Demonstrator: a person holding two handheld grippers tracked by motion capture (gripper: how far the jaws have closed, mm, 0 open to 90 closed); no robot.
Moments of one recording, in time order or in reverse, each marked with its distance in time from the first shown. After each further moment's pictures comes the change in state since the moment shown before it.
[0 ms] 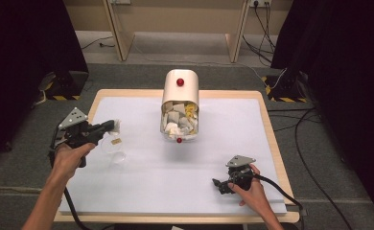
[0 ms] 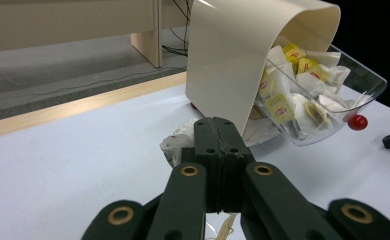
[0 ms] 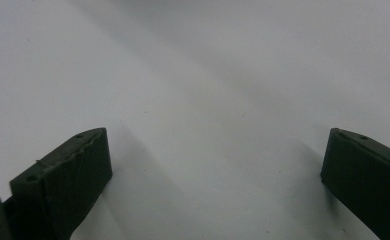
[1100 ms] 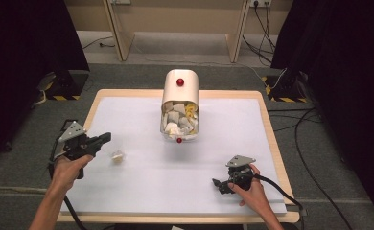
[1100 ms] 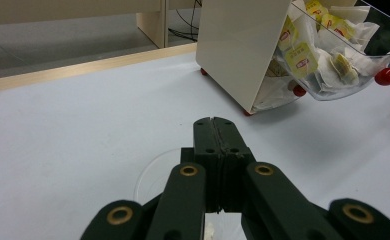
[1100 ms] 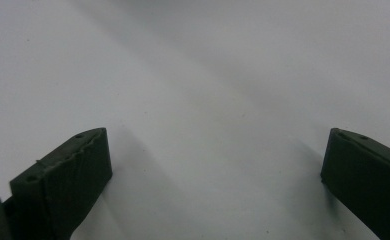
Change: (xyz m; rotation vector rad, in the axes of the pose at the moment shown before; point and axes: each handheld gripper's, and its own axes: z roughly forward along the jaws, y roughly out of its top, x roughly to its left) left arm 0.009 -0.041 -0.002 0.044 0.019 -0.035; right arm 0.000 0.000 0.000 -0.001 0.000 0.001
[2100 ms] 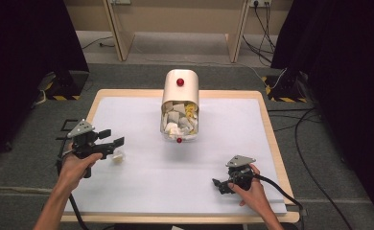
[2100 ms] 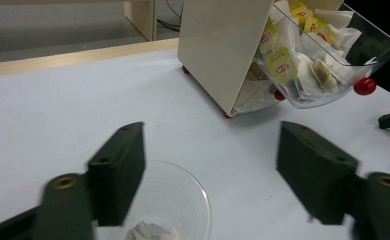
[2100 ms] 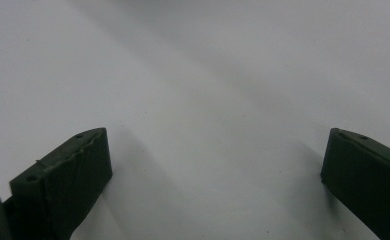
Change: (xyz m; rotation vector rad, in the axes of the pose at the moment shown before) left arm -0.018 0.009 0.015 0.035 -0.028 -0.049; right arm 0.000 0.000 0.000 0.001 0.000 0.000
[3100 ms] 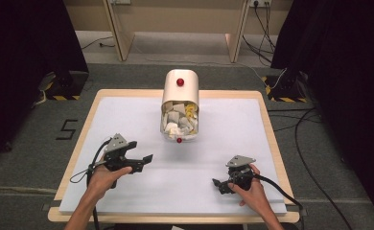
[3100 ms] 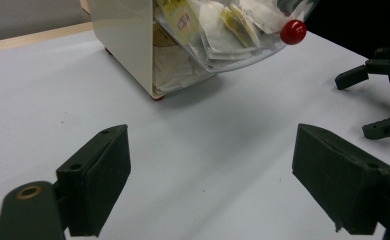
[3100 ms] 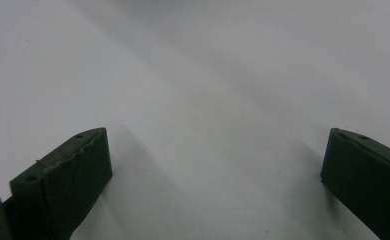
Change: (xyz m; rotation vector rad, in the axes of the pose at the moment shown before) left arm -0.067 -0.029 0.045 0.053 -0.114 0.118; right arm 0.000 0.000 0.000 0.000 0.000 -0.001
